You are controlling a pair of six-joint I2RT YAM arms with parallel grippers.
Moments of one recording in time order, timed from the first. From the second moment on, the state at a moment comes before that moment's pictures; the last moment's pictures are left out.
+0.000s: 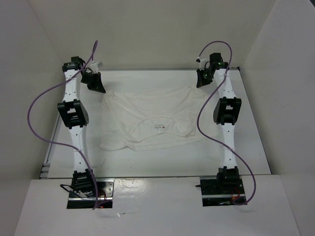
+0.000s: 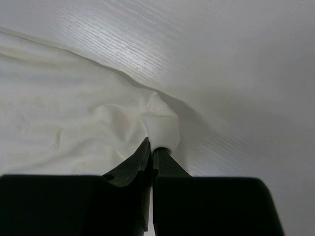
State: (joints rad) left arm 0.22 2.71 2.78 -1.34 0.68 0.38; right arm -0.02 2.75 2.76 -1.05 -0.41 -0.33
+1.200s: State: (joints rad) left arm 0.25 2.70 2.87 -1.30 0.64 0.31; right arm -0.02 2.60 2.69 -0.98 -0.14 -0.21
